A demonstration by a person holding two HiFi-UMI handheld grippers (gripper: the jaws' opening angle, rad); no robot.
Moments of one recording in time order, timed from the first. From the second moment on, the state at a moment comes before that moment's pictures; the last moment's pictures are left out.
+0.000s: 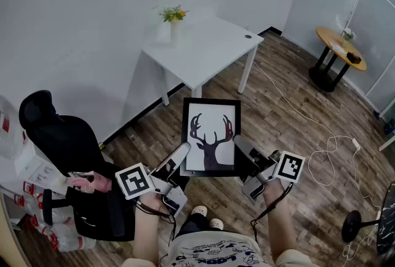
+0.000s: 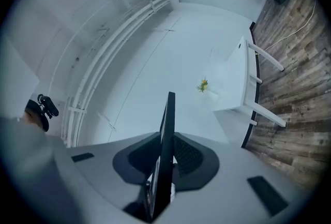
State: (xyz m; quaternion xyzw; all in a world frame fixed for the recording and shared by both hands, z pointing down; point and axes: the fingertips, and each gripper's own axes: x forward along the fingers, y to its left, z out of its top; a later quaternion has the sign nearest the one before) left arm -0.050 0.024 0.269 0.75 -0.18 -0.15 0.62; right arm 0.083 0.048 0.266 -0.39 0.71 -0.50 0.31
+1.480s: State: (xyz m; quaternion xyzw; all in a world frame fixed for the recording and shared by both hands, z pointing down) left arm -0.050 0.010 0.293 0.76 -0.17 -0.13 0.62; right arm 0.082 0.039 0.294 -0.42 0.70 -0.49 0.31
